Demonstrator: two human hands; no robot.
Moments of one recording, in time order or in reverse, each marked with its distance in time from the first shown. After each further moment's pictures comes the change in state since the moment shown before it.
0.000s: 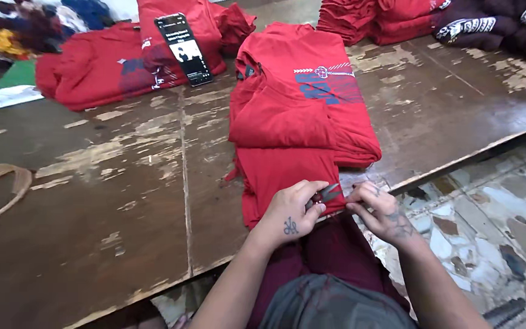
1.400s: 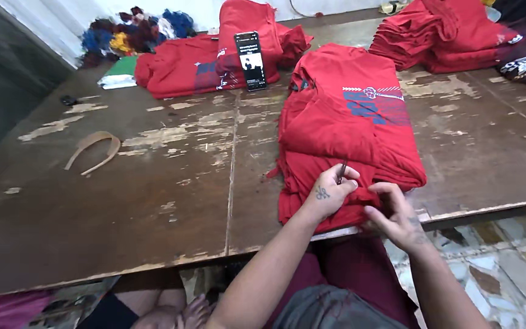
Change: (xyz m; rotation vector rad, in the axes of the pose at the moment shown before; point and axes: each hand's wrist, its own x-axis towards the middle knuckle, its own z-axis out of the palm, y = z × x) left_hand 0.031 0.008 -0.009 -0.809 0.225 -0.489; right_hand 0.035 -0.014 0.021 0.242 0.040 0.034
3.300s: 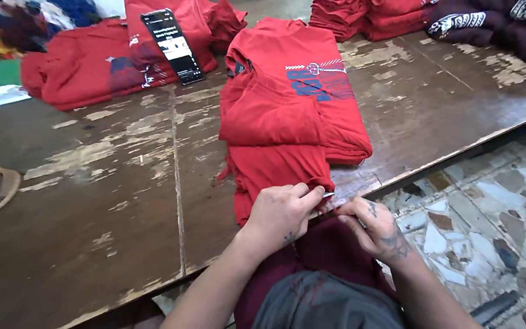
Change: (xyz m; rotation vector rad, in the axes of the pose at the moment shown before) left_hand -0.034 -0.006 -0.003 1.182 -0.119 0.842; right_hand -0.044 -0.025 -0.017 -0.200 0.014 -0.151
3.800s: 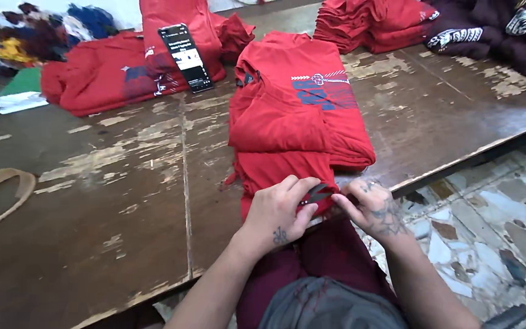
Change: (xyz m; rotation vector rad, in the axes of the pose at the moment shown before) left_hand -0.005 -0.009 -0.012 -0.139 0.035 -0.188; right_hand 0.031 0.015 0.003 -0.320 0.030 0.133
